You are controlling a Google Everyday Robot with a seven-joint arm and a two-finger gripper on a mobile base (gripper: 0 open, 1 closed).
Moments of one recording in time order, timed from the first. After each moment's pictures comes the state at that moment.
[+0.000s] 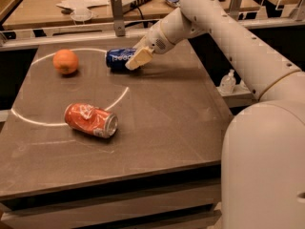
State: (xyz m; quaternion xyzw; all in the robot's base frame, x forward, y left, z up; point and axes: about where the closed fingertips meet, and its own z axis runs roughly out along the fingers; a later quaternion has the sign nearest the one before) arm 0.734 0.050 0.862 -0.59 0.69 0.23 0.35
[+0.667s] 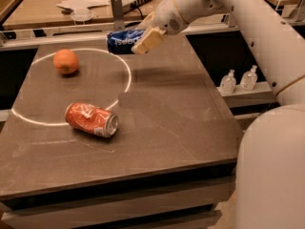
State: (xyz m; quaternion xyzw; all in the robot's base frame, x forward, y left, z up) arm 0.703 0.028 0.940 -0.64 0.62 0.22 0.39
